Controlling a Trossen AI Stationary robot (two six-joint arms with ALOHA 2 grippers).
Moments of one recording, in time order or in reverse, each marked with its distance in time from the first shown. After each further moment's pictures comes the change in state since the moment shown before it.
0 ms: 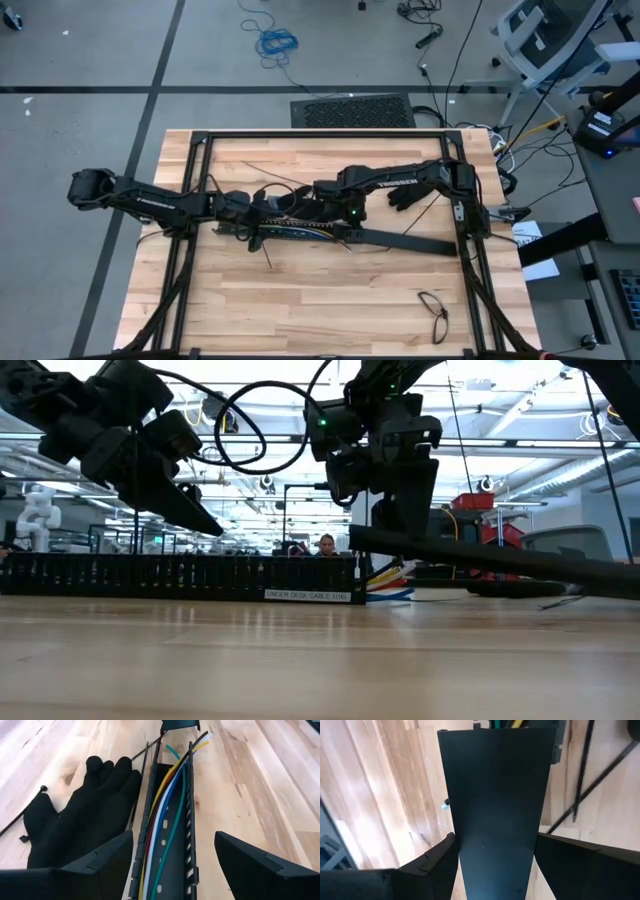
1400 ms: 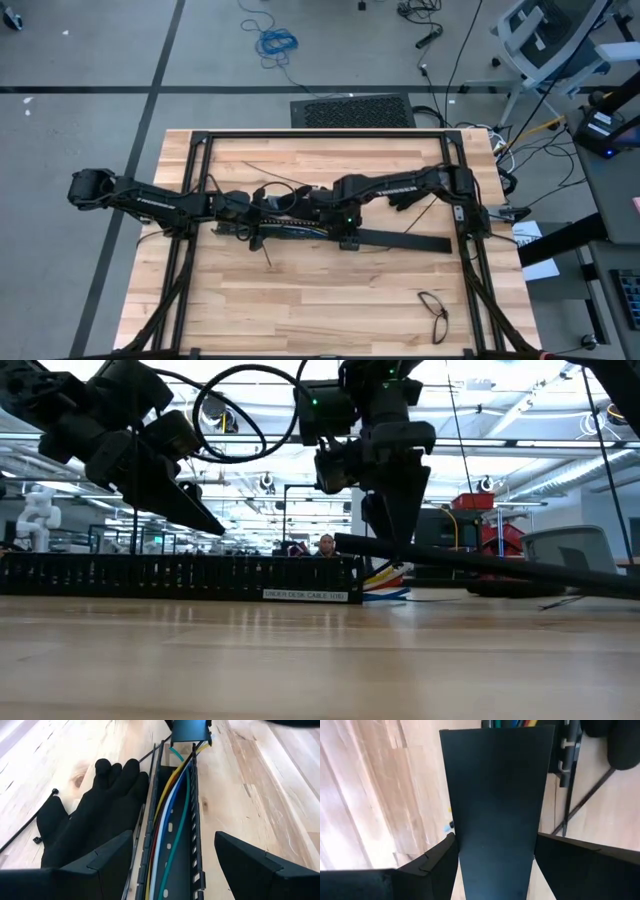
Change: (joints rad) left arm 0.000 0.000 0.000 0.004 -0.036 0.022; right arm 0.064 0.016 0.035 0.042 0.139 0.072
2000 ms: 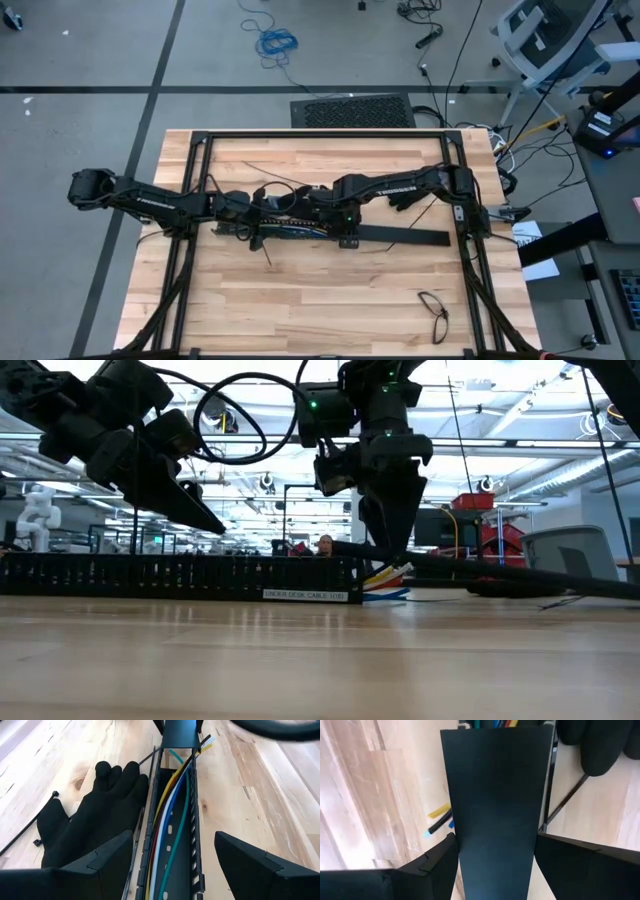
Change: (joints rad) left arm -0.001 0.000 0.000 0.008 0.000 0.000; right arm -0.004 0.002 -0.003 0.017 0.069 -0.017
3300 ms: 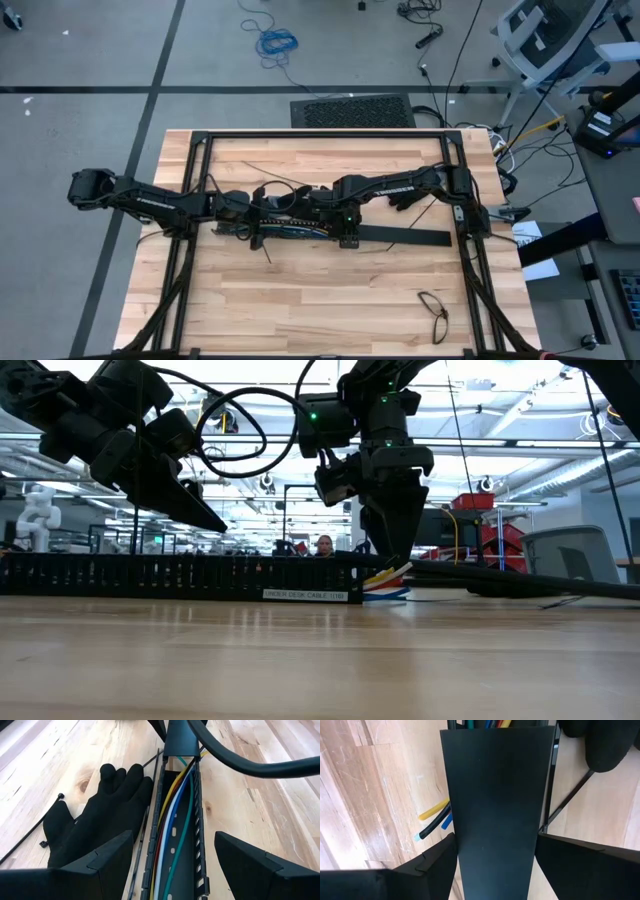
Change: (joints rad) left arm 0.000 0.000 0.000 0.009 -0.019 0.005; right arm -0.004 0.017 -0.022 0.017 -0.006 -0.006
